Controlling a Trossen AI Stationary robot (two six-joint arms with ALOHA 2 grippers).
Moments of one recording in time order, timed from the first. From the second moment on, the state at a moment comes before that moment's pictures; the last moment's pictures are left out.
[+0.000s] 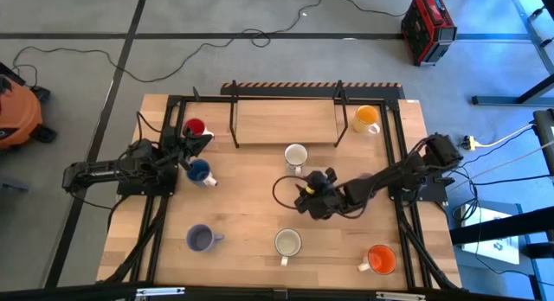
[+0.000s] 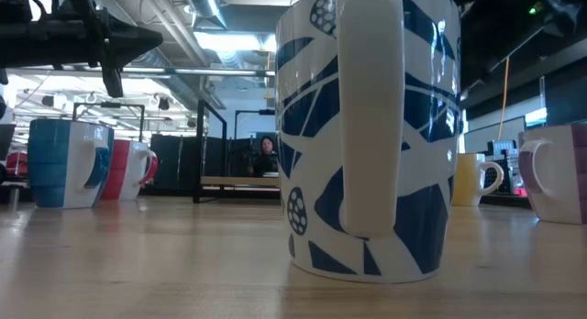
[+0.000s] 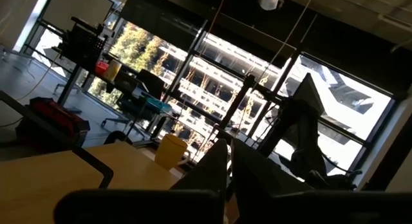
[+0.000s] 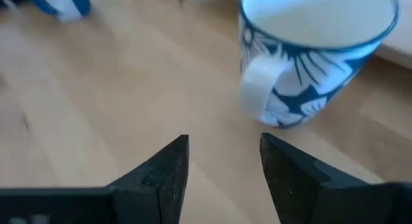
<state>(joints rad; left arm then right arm) 0.17 0.03 0.01 0.34 -0.22 -0.49 0.36 1.71 0.88 -0.11 0.77 0.95</state>
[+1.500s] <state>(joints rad) 0.17 0.03 0.01 0.29 -0.23 -0.49 0.30 1.81 0.88 0.00 0.93 0.85</state>
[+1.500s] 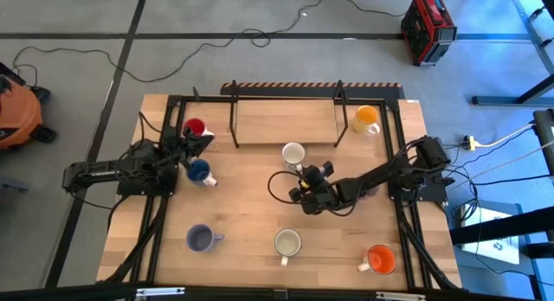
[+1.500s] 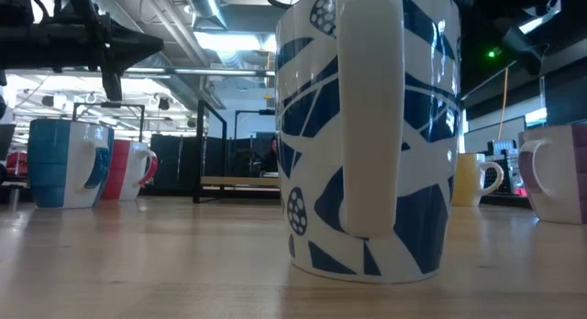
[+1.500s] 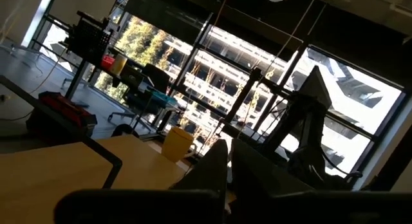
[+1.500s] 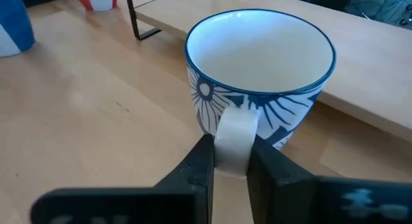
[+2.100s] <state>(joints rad) 0.17 0.03 0.01 0.25 -0.21 -0.50 0.30 1.64 0.88 0.00 0.93 0.81</state>
